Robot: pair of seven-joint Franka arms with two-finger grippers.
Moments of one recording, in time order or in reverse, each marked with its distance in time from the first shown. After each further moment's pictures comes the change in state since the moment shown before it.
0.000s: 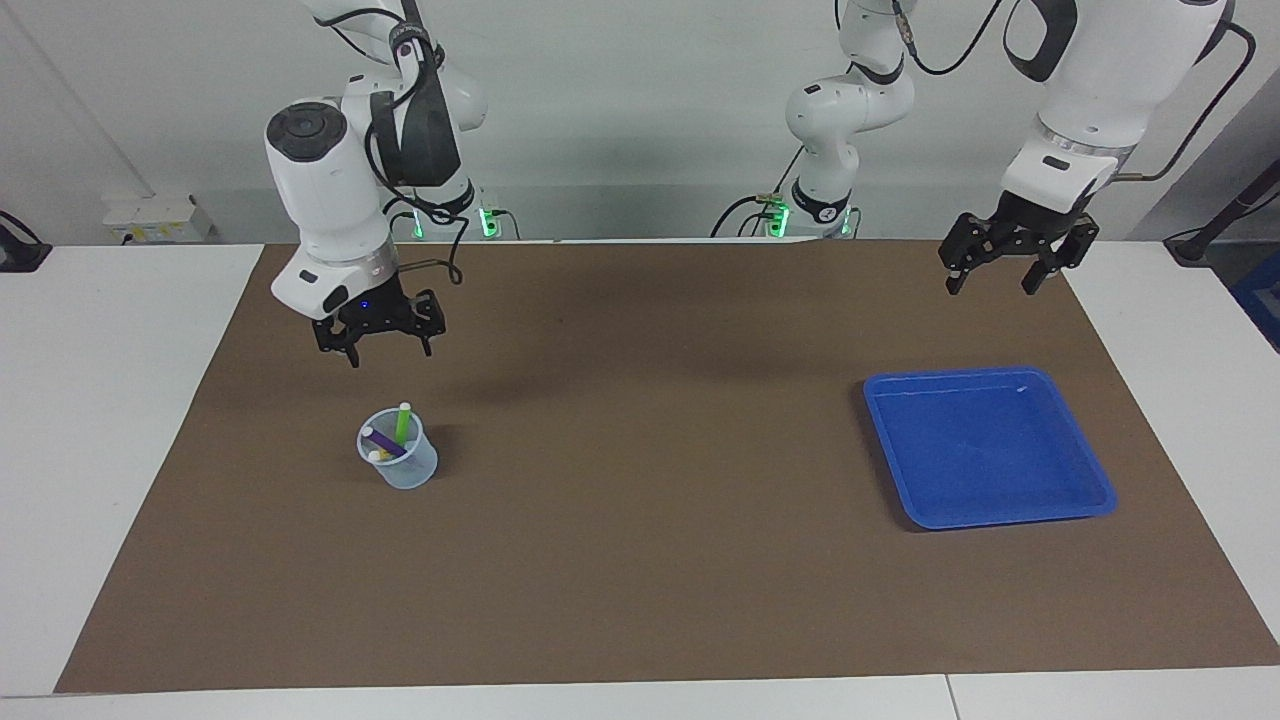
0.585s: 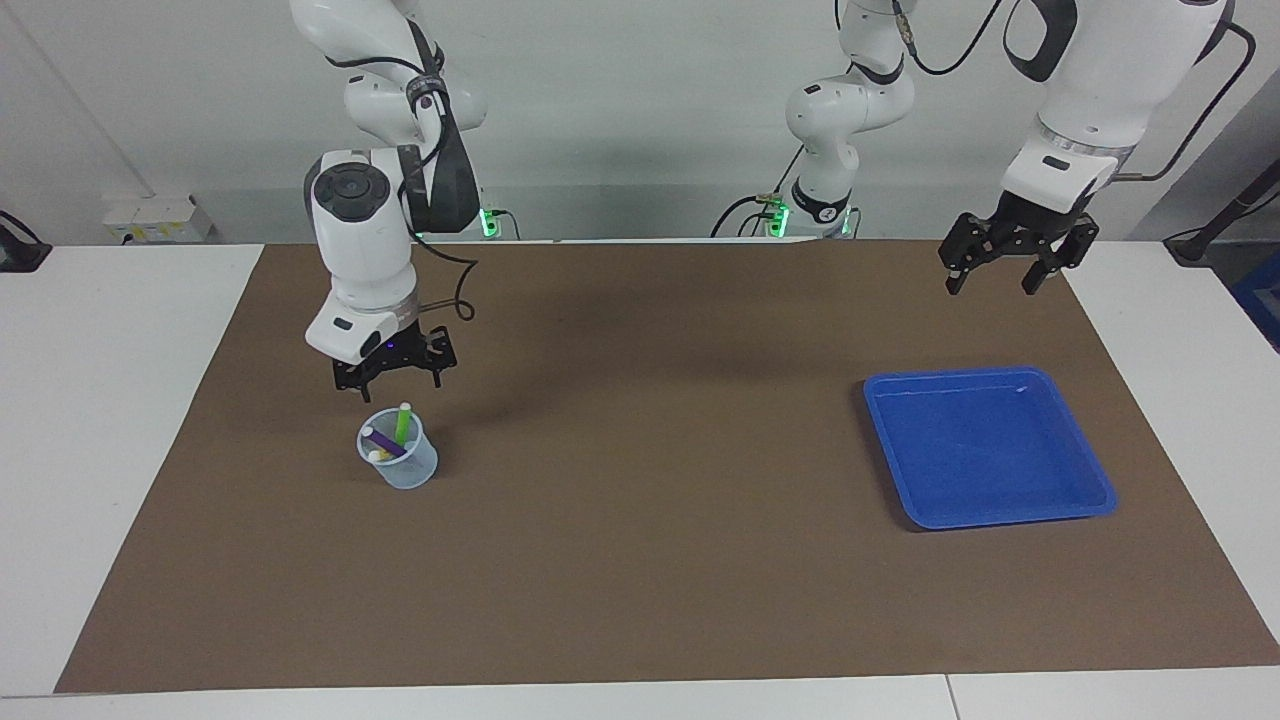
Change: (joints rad) left arm 0.000 0.000 0.000 0.000 0.000 0.000 0.000; right arm 0.019 0.074 0.000 -0.006 -0.090 0.072 -0.055
